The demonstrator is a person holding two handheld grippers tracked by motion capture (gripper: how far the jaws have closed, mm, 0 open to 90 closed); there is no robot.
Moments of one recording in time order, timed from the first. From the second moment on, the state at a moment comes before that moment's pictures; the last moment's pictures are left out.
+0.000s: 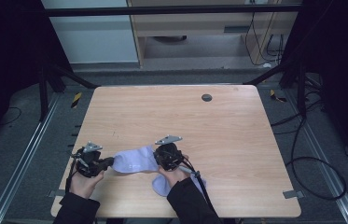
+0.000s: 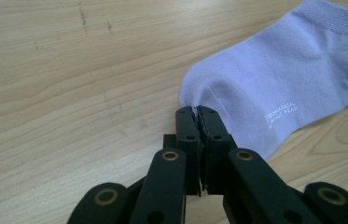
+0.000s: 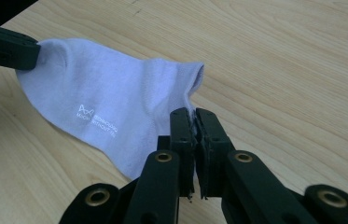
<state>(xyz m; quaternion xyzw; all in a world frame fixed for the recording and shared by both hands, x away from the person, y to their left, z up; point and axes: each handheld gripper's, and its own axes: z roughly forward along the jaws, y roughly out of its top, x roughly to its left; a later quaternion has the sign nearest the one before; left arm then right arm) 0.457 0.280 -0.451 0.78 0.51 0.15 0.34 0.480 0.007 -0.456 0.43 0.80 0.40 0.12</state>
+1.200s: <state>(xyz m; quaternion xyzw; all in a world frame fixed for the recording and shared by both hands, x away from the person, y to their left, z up) 0.423 0.189 -0.432 0.82 0.42 0.13 0.36 0.424 -0.104 -0.428 0.44 0.80 0.39 0.14</state>
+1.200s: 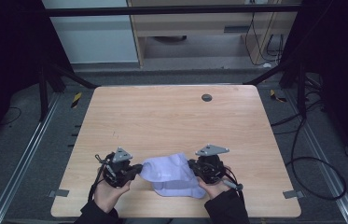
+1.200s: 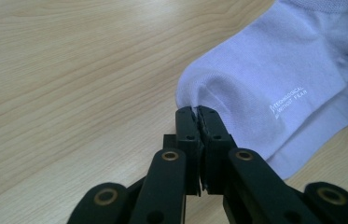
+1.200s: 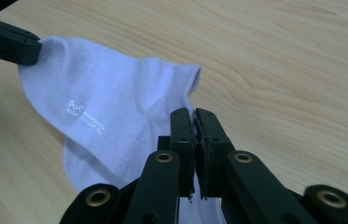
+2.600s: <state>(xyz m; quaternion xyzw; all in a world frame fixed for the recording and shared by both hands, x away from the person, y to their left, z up) 0.417 0.150 -0.466 0.86 0.39 0.08 0.33 0.397 -0.135 -0.461 0.46 0.80 0.36 0.12</state>
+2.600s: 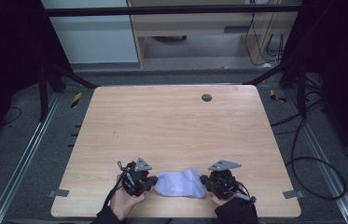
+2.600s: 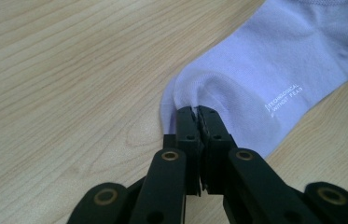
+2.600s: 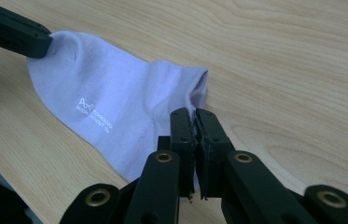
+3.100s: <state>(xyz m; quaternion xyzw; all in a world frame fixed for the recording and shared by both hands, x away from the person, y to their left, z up) 0.417 0.151 -0.469 0.86 0.40 0.10 0.31 0.404 -0.140 -0.473 0.47 0.80 0.34 0.13</state>
